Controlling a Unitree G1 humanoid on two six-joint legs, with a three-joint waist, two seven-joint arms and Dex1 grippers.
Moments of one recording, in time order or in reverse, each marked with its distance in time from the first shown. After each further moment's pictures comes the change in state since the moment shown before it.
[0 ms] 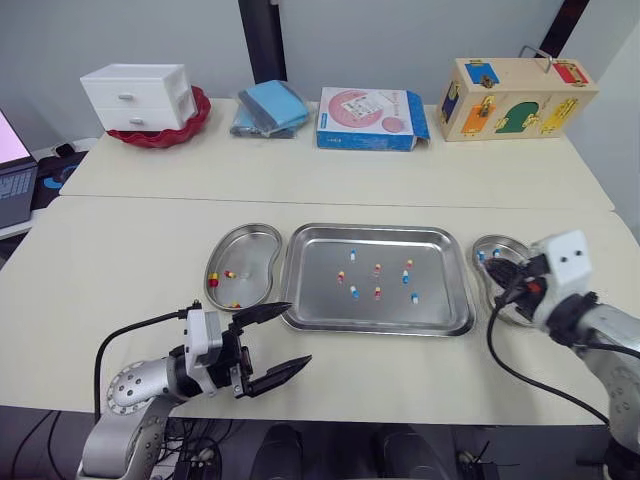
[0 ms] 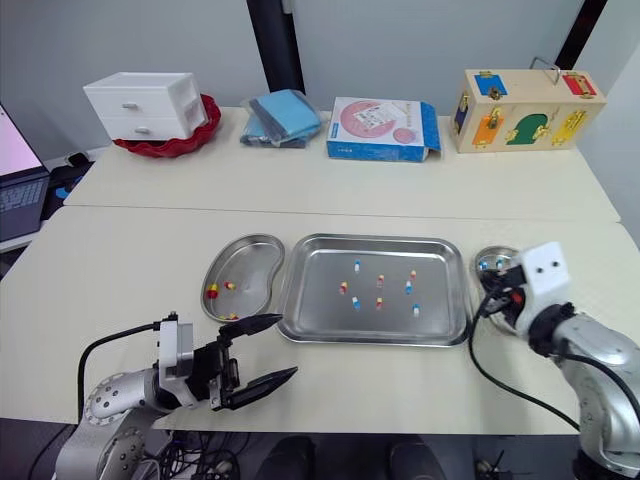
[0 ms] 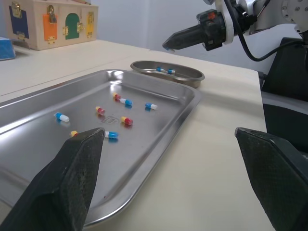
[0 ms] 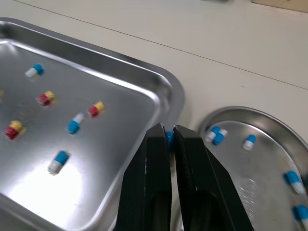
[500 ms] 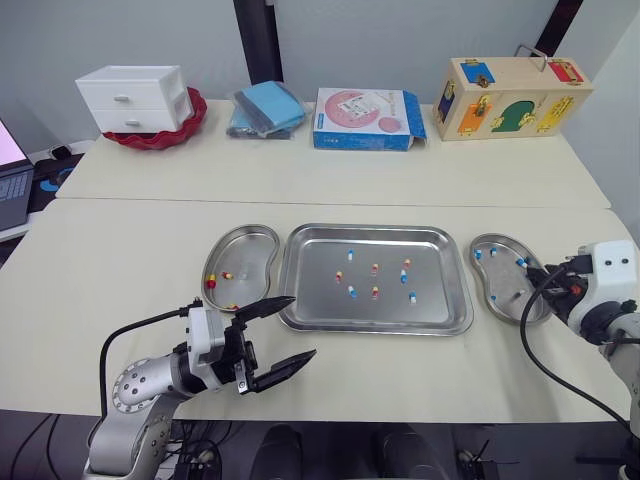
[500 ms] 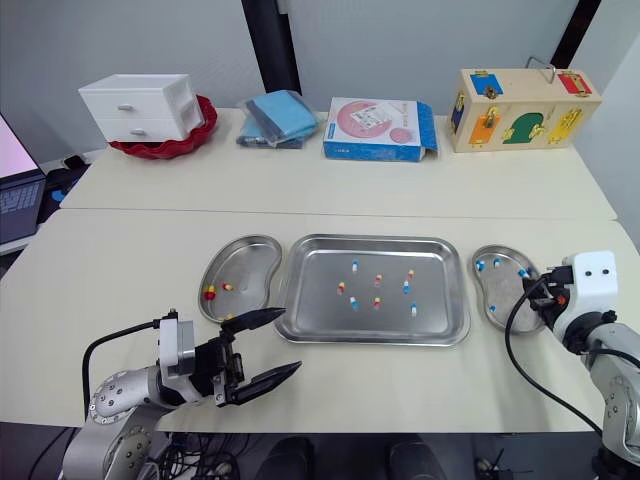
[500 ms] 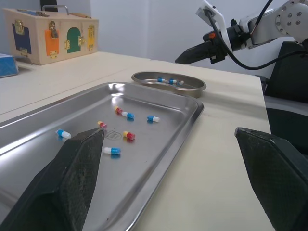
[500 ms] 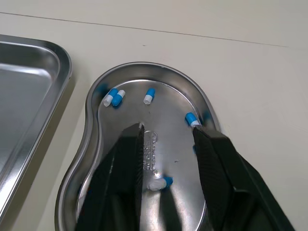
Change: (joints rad) left arm -0.016 -0.010 -0.007 -0.018 0.000 -0.016 0.038; right arm -0.012 -0.002 -0.094 0.149 0.022 -0.024 -0.121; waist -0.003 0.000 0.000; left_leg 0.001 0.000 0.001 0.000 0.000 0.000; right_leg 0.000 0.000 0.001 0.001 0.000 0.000
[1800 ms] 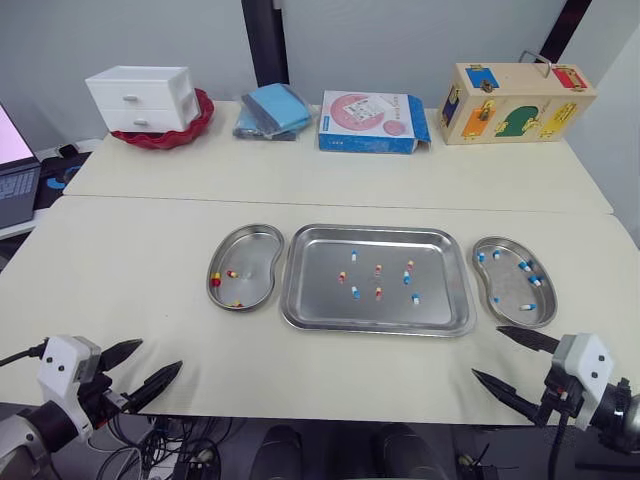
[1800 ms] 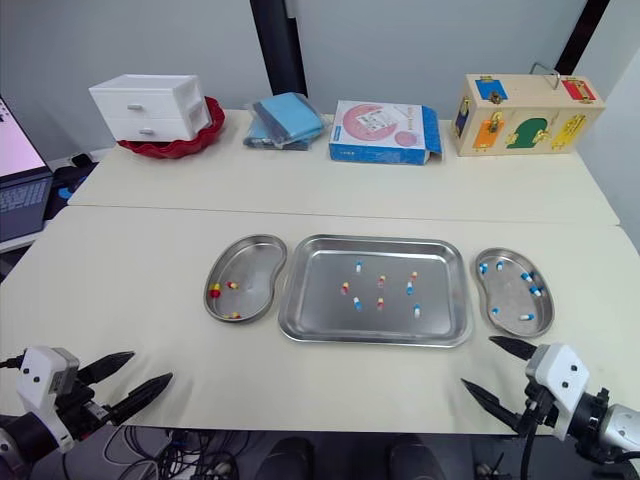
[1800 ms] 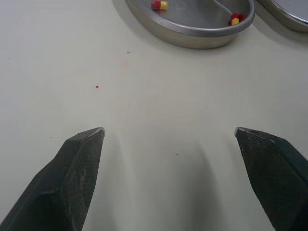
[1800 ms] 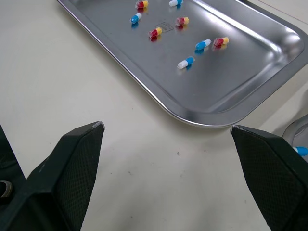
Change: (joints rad) left arm 0.397 0.180 0.520 0.036 -0.001 0.350 0.232; right arm 0.580 -0.129 0.133 0.003 0.046 -0.824 0.543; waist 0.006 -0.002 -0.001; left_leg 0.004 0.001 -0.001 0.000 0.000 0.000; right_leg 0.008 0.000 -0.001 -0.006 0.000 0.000
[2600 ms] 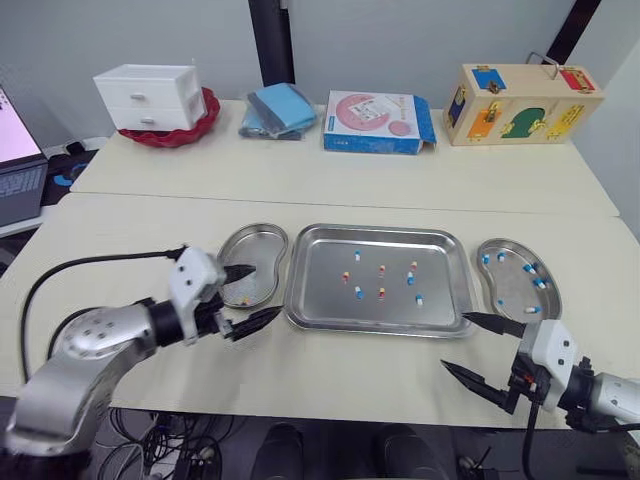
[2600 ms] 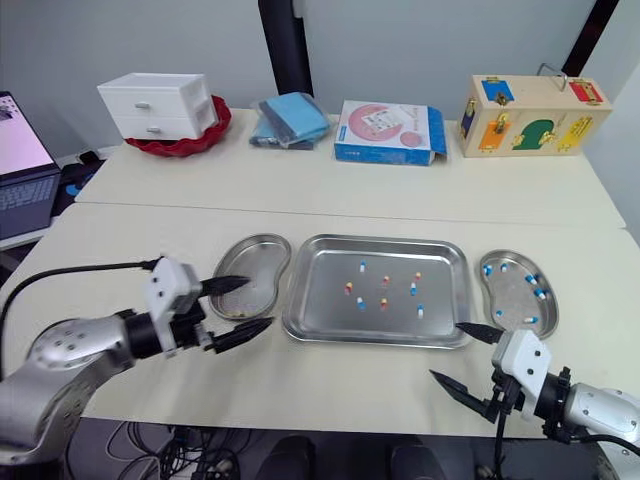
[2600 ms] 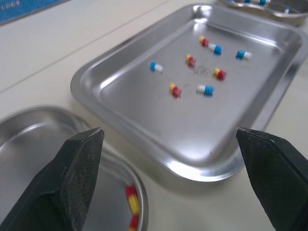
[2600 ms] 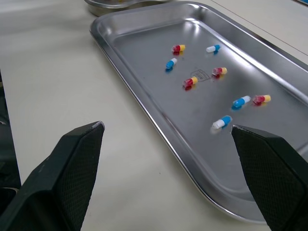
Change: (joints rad) left arm -0.686 0.075 -0.522 -0.133 0.077 0.197 0.063; right arm -0.132 -0.026 0.152 -0.076 0.010 0.045 -0.052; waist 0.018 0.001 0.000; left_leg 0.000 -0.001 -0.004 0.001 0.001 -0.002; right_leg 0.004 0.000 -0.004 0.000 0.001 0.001
